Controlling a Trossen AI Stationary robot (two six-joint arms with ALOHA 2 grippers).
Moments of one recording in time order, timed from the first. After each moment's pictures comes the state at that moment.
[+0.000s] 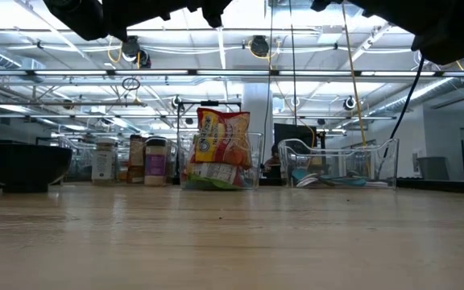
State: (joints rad) left arm -0.04 1.58 0.80 0.94 0.22 0.09; right arm 0.30 1.56 0.55 1.55 0.13 -0.44
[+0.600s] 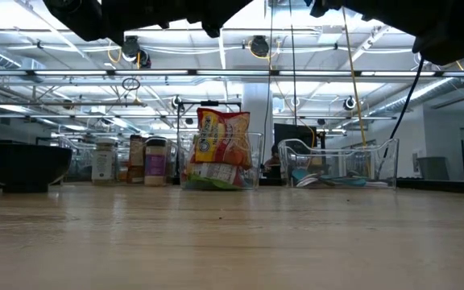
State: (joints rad) left arm -0.04 1.58 0.79 0.86 0.18 0.14; right arm 0.30 1.56 0.55 1.51 0.18 -0.42
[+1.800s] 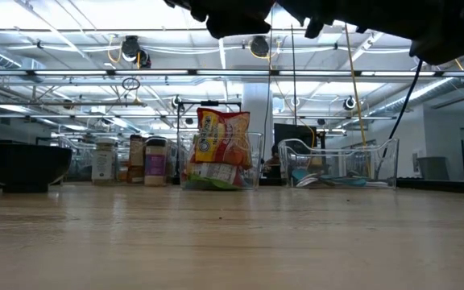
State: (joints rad) left arm -0.11 1.58 1.16 0.03 0.00 0.17; right arm 0.24 1.56 0.55 1.40 0.28 -0.24
